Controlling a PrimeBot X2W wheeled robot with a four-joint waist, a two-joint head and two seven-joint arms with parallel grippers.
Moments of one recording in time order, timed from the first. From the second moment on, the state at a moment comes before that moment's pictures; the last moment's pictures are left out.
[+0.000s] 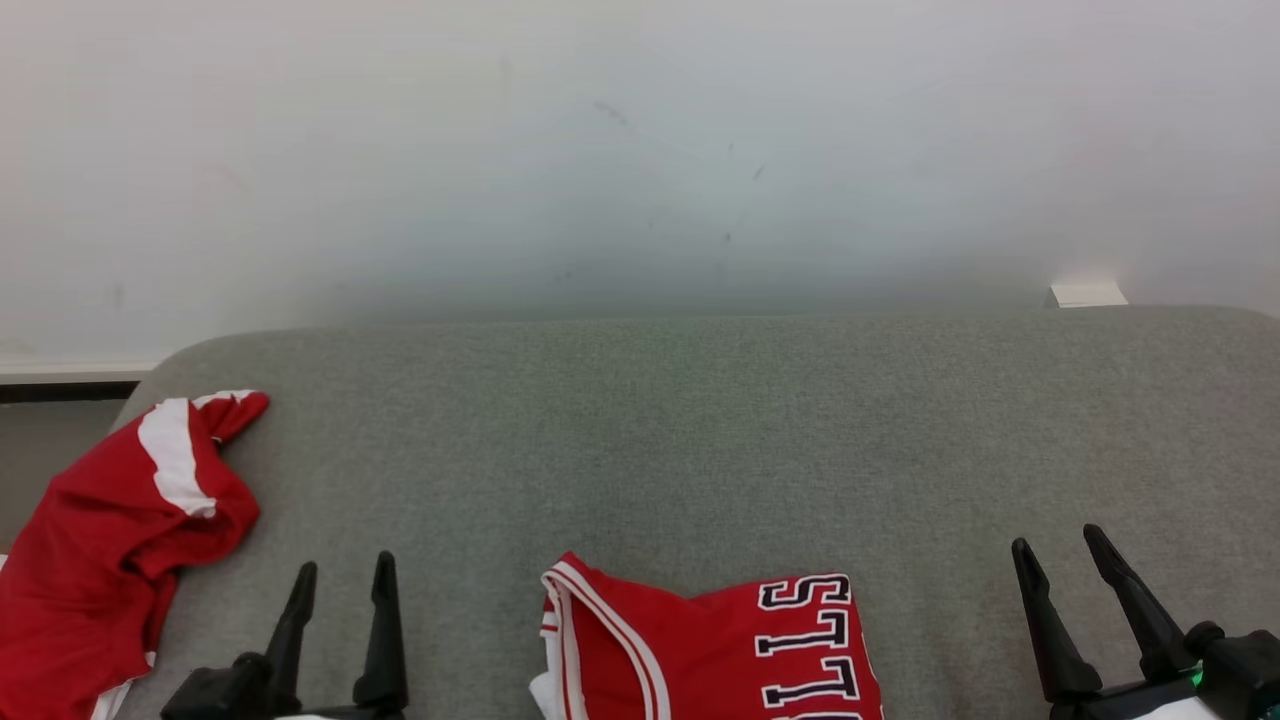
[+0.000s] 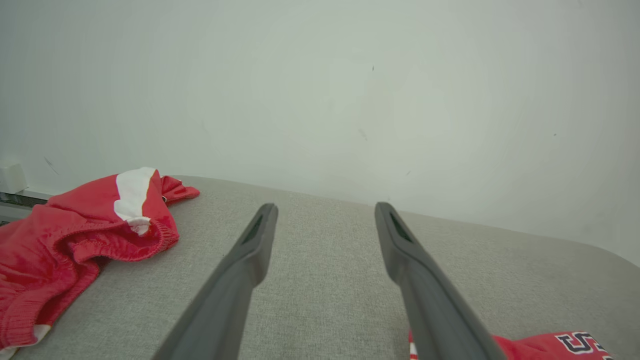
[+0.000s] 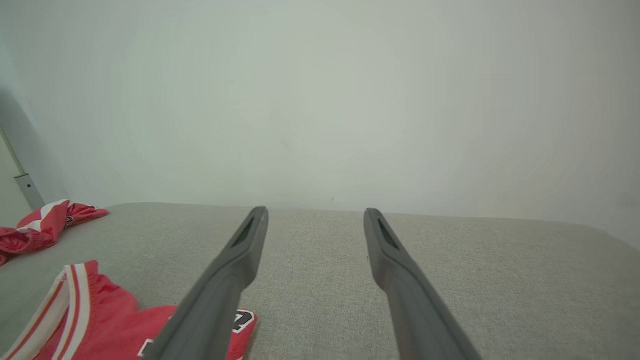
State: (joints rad) left arm 0.00 0.05 -0.01 0.13 -0.23 -0.03 -0.26; right arm -0.07 -0.25 0.22 0.18 0.45 0.13 -0.26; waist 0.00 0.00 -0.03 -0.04
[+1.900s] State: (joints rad) left arm 0.00 0.05 -0.05 0.15 -0.23 -0.04 -0.26; right arm -0.25 -0.15 0.42 0.55 0.67 0.13 0.08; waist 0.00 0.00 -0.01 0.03
